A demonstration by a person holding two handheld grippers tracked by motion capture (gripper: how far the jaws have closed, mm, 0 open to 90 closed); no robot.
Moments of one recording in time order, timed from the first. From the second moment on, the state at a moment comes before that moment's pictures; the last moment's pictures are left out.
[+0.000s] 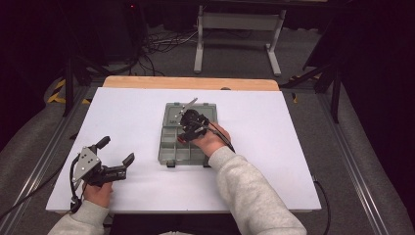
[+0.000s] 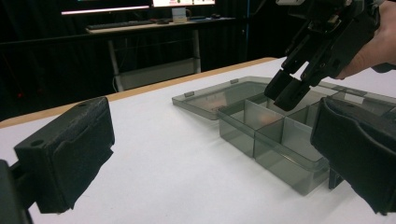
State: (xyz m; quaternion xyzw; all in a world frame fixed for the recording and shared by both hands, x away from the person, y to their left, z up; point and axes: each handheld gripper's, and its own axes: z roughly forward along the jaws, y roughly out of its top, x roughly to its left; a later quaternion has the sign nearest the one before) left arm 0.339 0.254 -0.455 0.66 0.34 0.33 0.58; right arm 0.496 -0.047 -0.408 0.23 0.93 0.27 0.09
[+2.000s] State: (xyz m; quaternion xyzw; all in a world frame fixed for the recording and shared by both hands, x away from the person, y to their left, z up) left arm 0.339 0.253 -0.455 0.66 0.34 0.33 0.58; right arm 0.403 -0.148 -0.339 0.20 0.83 0.50 0.18
